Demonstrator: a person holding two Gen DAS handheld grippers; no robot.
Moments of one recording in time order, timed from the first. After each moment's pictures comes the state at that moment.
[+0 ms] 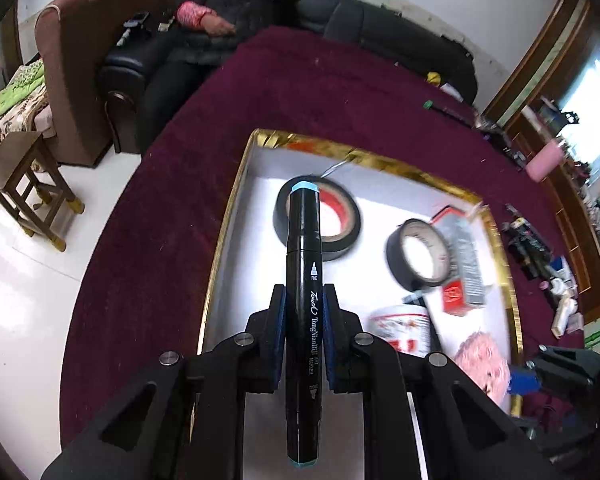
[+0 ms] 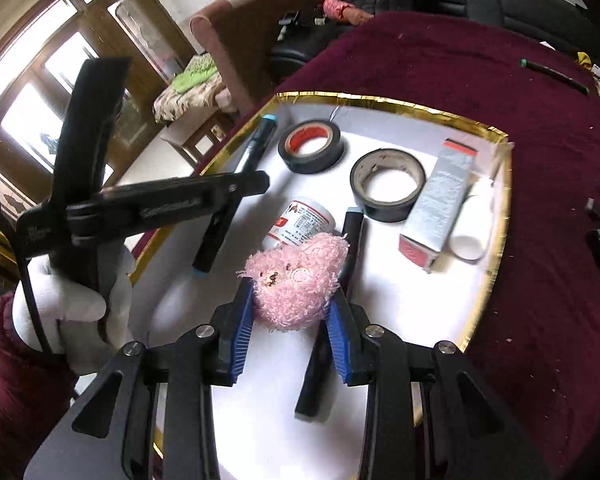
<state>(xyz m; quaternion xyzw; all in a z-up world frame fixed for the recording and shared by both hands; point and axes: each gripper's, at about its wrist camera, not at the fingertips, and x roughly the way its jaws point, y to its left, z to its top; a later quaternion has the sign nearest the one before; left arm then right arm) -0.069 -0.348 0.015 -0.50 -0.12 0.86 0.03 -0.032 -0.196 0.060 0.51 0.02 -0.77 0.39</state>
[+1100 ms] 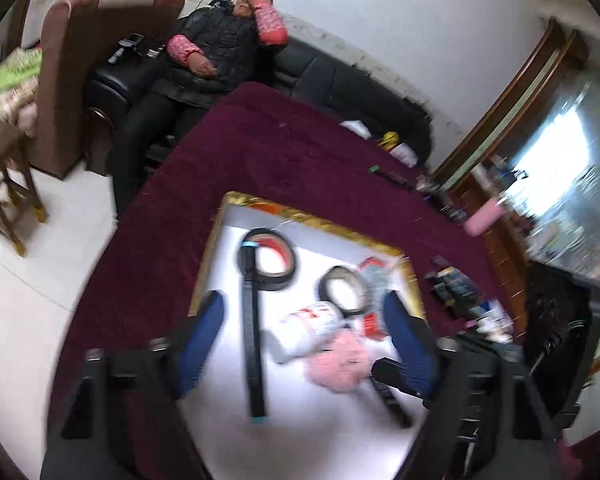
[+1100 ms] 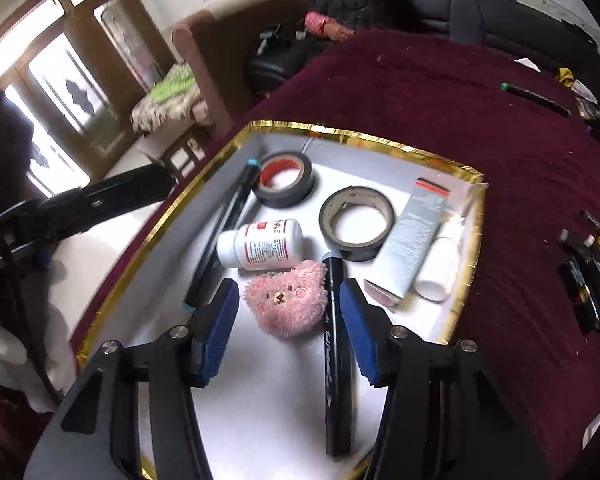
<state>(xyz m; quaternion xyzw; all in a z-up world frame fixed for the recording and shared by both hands) -0.020 -0.367 0.070 -0.38 -0.23 0.89 0.10 -0.037 -0.180 0.083 0.48 0.03 -0.80 0.35</state>
